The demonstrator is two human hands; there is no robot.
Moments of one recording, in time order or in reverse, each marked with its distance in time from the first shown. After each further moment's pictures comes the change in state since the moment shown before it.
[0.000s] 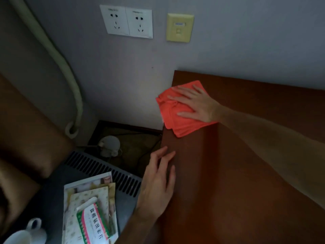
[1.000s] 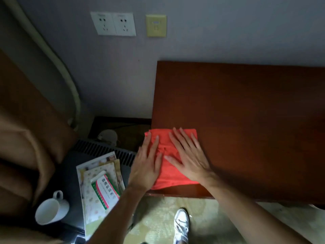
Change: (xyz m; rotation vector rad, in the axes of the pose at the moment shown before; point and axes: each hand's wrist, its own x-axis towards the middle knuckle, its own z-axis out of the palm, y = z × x) left_hand -0.070 -0.015 -0.019 0.173 -0.089 0.110; right_hand -0.191 -0.251 0.034 0.102 0.141 0.436
